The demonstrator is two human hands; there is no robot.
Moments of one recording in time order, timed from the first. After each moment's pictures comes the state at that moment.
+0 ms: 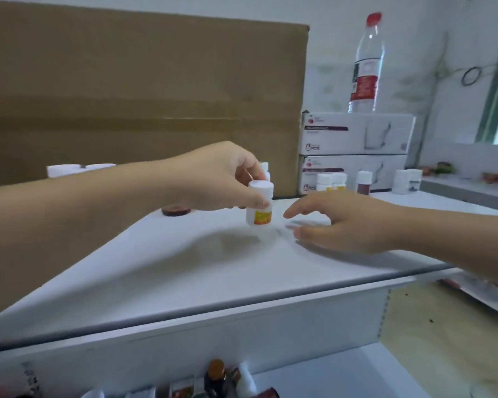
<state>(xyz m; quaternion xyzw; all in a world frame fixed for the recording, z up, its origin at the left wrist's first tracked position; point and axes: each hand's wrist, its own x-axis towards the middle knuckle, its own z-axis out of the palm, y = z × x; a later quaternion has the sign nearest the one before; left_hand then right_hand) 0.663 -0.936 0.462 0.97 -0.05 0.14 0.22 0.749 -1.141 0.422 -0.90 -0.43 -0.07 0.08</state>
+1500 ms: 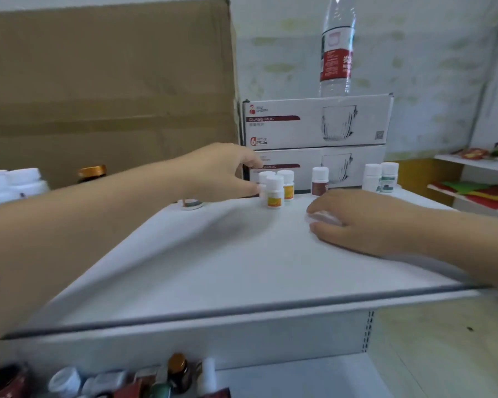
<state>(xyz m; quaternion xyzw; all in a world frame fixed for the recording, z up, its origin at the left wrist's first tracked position) 0.795 -1.045 0.465 0.99 0.02 0.15 0.03 0.880 -1.269 0.415 -0.89 -0.44 -0.08 0.04</state>
